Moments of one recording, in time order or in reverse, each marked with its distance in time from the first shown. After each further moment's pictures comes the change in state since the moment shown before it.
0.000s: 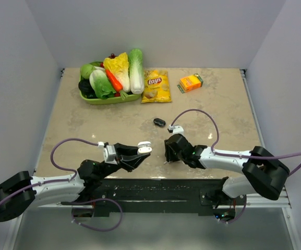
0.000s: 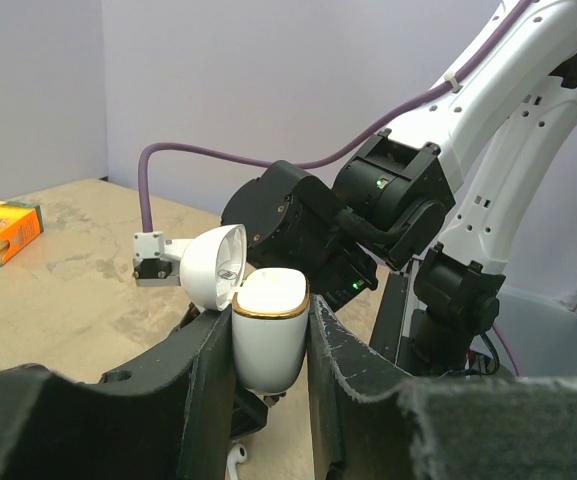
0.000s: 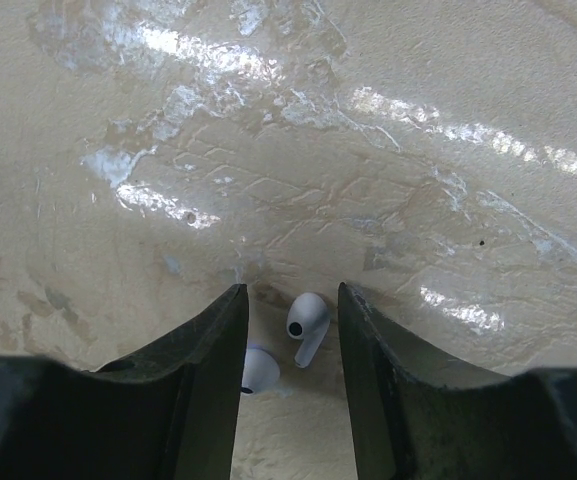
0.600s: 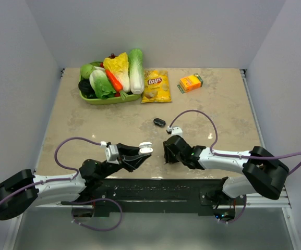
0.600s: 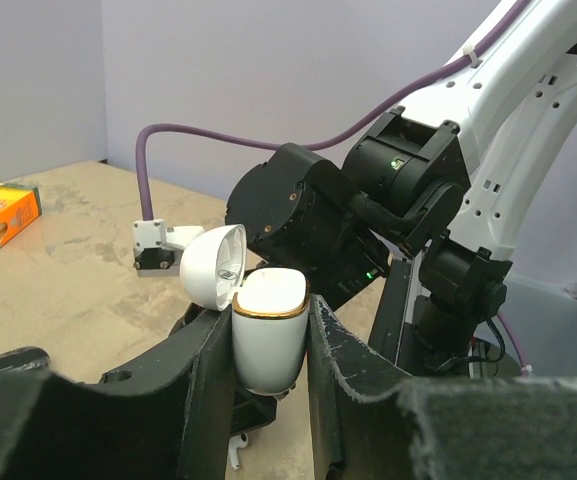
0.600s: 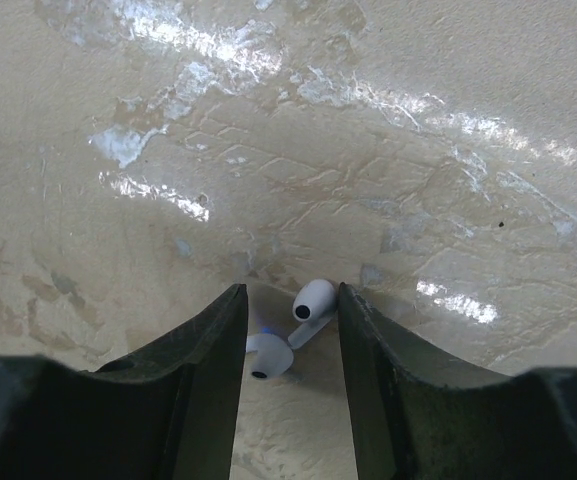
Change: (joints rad) left arm 0.000 0.033 0.000 0.000 0.000 0.000; right arm 0.034 0.003 0.010 -0.025 0.011 0.021
